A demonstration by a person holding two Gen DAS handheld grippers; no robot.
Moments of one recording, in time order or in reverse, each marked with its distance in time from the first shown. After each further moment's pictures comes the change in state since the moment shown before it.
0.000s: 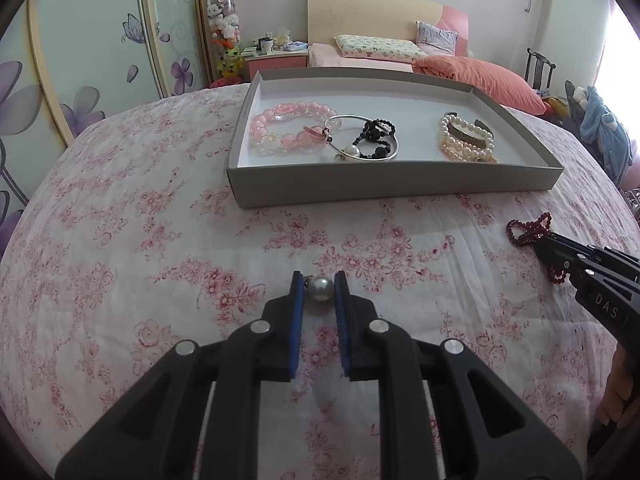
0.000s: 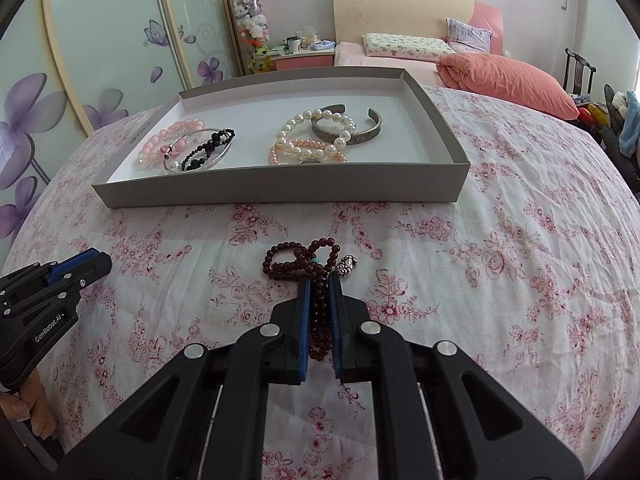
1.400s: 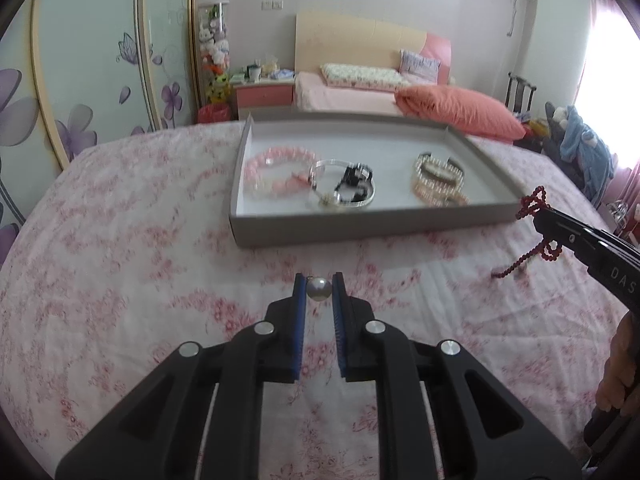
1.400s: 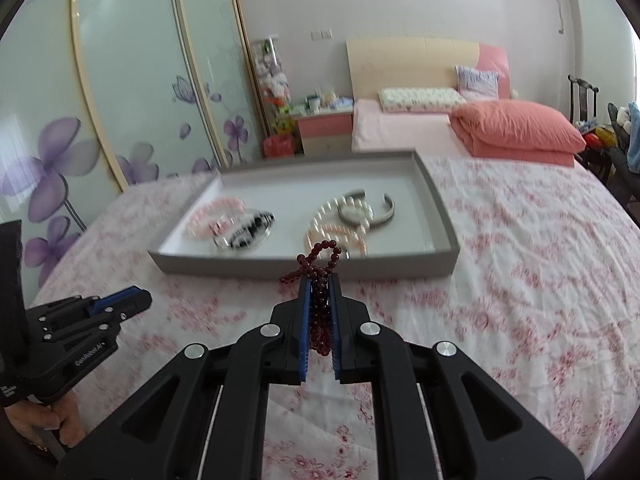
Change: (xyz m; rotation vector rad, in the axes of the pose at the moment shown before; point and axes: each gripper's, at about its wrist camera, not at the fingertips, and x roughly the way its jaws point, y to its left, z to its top) left arm -0.038 0.001 0.010 -0.001 -0.128 -0.070; right arm -0.063 0.005 0.022 0.005 -0.239 0.099
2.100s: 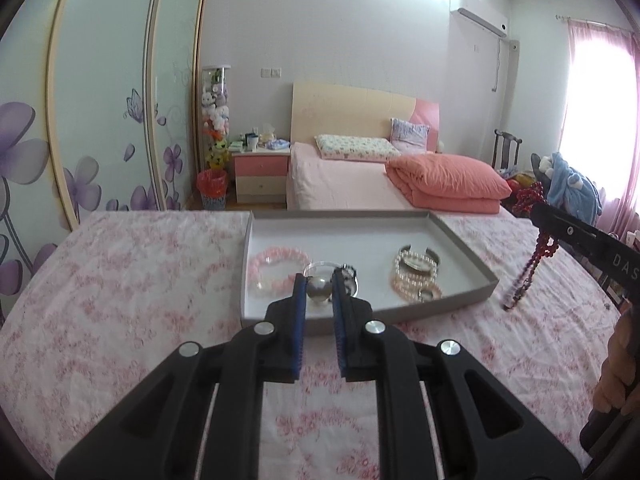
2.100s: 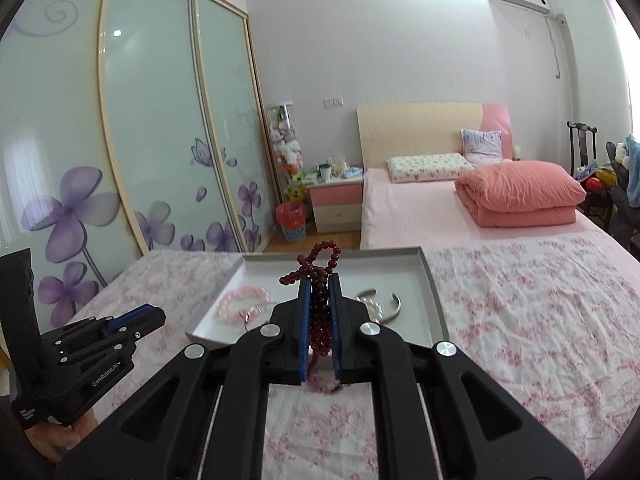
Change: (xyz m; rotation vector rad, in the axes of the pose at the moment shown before) left arm -0.050 -0.004 0.037 -0.001 -0.256 -0.019; right arm -0.044 0.009 0.047 -0.018 -0.236 0.034
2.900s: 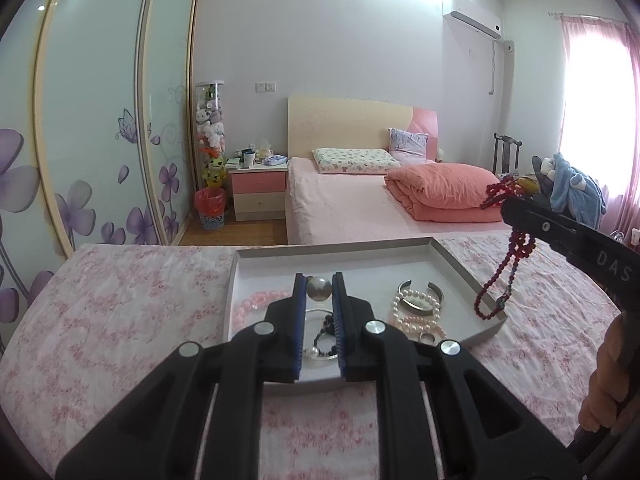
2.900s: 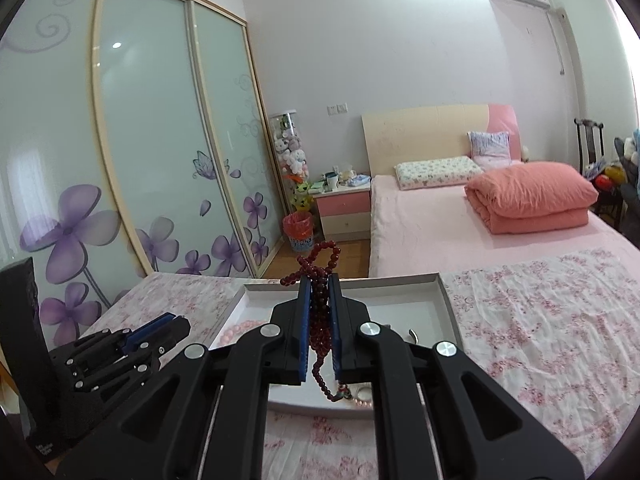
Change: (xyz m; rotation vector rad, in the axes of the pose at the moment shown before) left arm 0.041 -0.014 0.036 0.035 -0.031 0.006; right arm 0.049 -0.008 0.025 0.039 -0.009 0.029
